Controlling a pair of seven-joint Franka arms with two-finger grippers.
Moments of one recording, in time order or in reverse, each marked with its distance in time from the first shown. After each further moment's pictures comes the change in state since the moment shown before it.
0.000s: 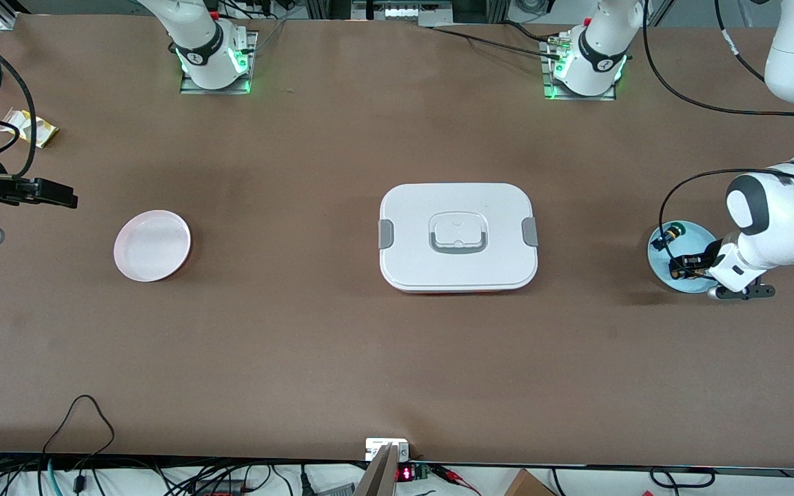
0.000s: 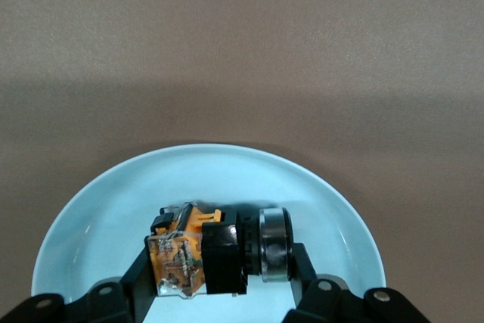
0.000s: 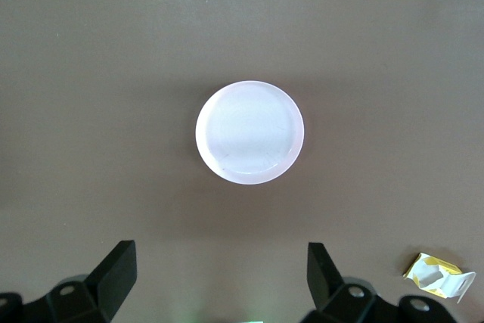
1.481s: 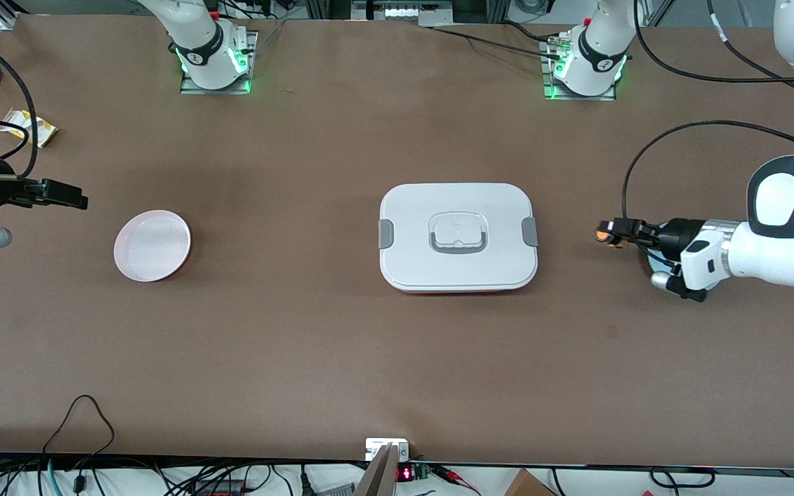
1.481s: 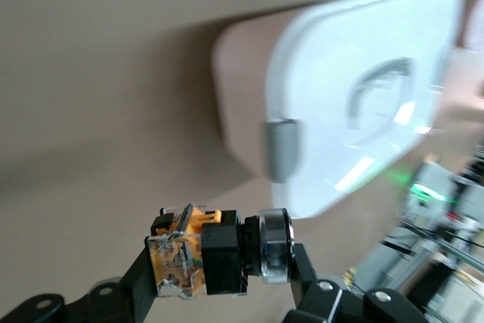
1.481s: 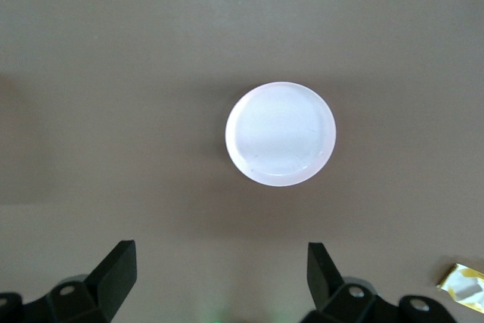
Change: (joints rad) left arm -0.008 -0.091 -0.293 0.353 -0.477 -0.855 0.098; right arm -0.001 0.003 0.002 0.001 0.094 0.000 0.000
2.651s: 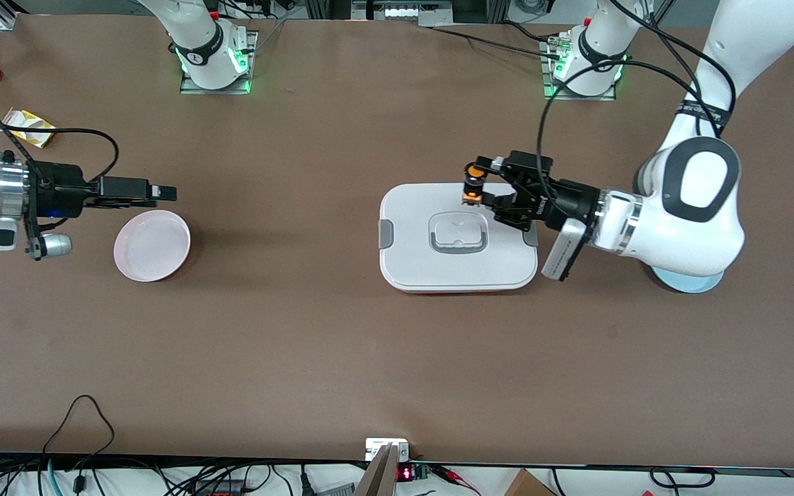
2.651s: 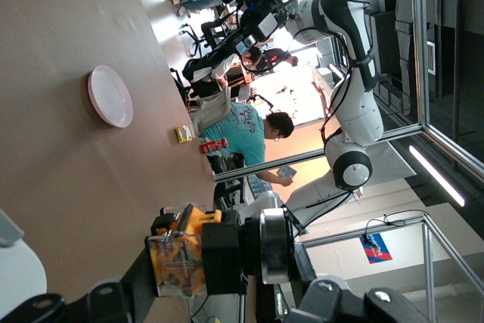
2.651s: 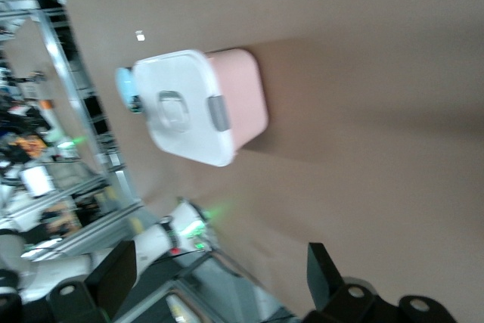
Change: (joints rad) left arm -0.062 0.021 -0.295 0.013 -0.722 0.154 0.401; right arm -0.008 0.042 0.001 -0.120 0.815 -0.032 0.010
